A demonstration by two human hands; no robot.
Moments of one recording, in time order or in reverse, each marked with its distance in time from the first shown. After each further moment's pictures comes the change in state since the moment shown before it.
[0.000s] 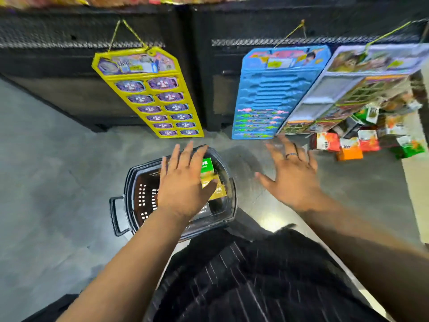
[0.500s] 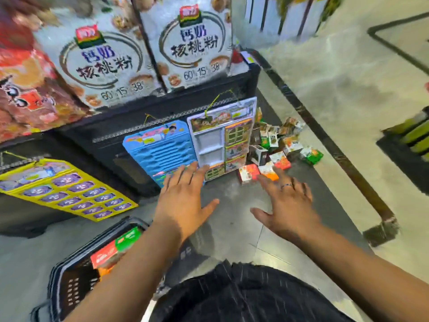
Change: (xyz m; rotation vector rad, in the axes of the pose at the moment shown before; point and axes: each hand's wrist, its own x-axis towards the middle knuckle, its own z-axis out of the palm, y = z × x) left_hand 0.014 0.363 -0.003 0.169 0.019 0.452; right_hand -0.146 0.305 -0.120 0.097 0.069 0.296
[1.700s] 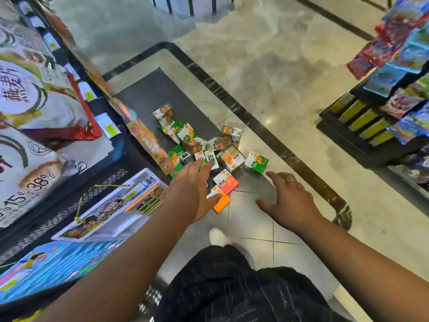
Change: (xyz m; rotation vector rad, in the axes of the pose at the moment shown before) left_hand 0.455 0.280 0.072 0.002 -0.255 0.342; right_hand 0.266 0.365 -0.081 0.313 -0.125 0.507
